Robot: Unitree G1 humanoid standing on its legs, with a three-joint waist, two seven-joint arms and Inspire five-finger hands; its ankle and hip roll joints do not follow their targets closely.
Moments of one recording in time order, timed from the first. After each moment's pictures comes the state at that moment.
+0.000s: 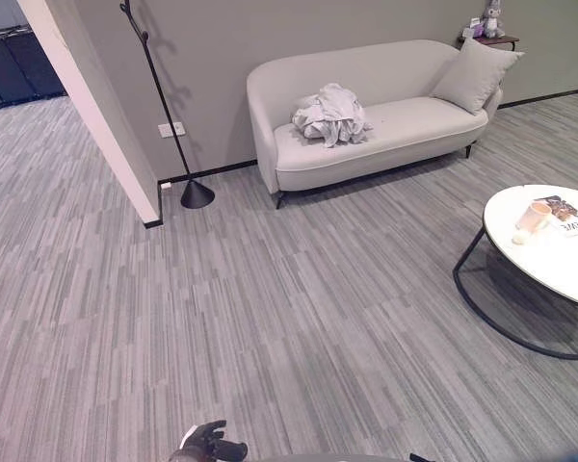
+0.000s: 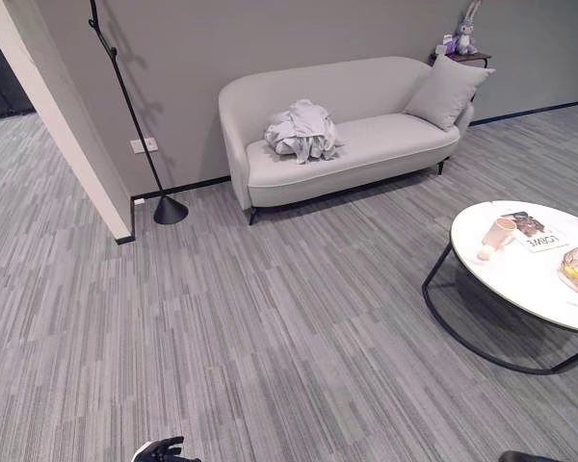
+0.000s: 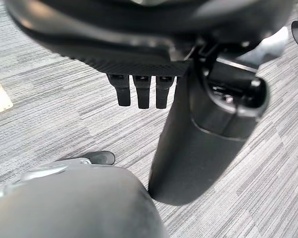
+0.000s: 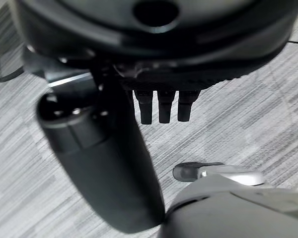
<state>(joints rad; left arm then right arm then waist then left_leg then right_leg) -0.03 0.16 -0.30 1.36 -0.19 -0.11 0.03 0.01 -0.21 0.18 1.40 0.47 -0.05 -0.05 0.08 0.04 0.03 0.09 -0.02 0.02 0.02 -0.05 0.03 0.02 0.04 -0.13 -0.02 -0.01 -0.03</state>
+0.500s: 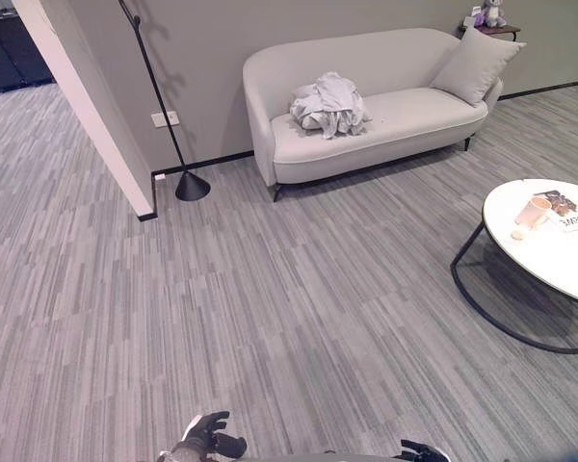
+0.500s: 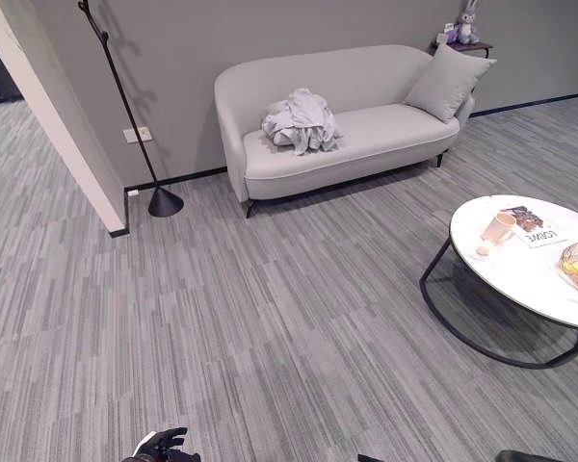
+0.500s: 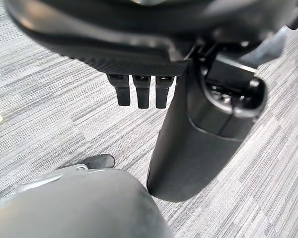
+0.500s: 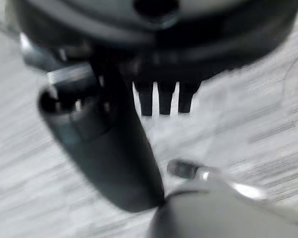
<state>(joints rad) -0.03 0.18 -0.34 1.30 -0.14 -0.11 0.04 -0.02 -0.22 0.30 1.35 0.32 -0.04 -0.08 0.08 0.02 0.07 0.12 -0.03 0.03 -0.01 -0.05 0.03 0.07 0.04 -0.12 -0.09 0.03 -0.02</state>
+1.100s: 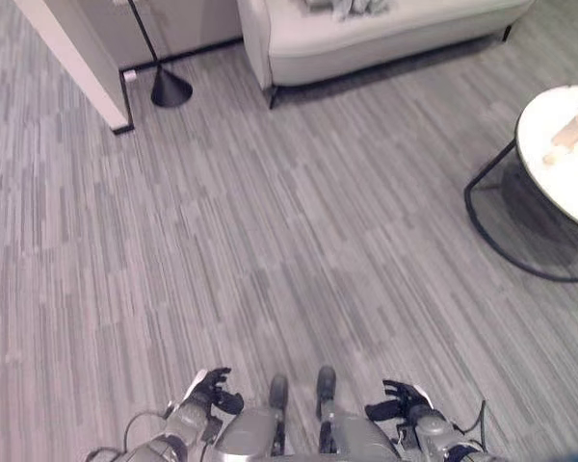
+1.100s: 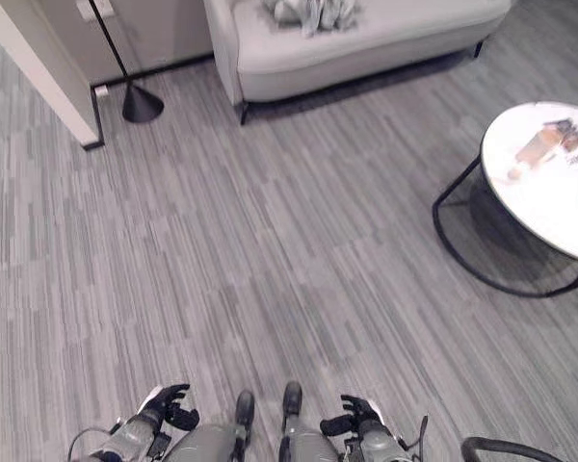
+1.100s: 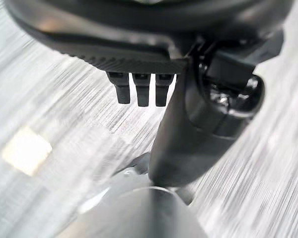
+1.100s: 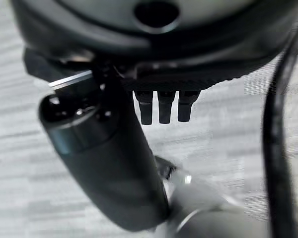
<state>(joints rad) -0.27 0.21 -0.55 1.29 -0.03 -0.11 0.11 -0.23 -0.24 0.42 1.25 0.24 -0.05 -0.11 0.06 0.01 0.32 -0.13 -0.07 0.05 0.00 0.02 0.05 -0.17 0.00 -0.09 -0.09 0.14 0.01</state>
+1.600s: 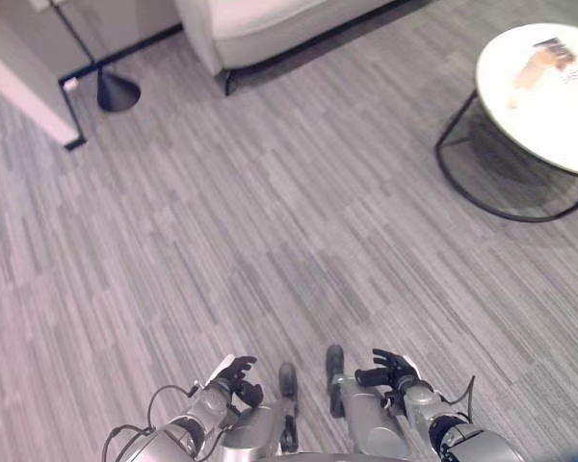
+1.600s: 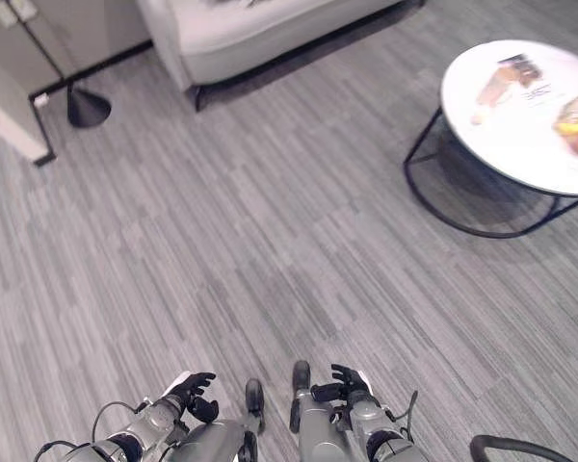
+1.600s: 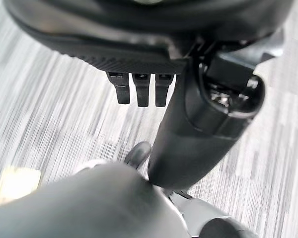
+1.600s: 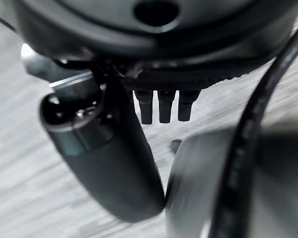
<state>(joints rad) -0.25 0.16 -0.56 1.28 0.06 -0.10 0.09 -0.29 -0.21 0.34 1.28 0.25 -0.07 -0.09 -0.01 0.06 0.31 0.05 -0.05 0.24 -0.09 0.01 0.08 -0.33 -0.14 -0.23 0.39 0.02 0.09</state>
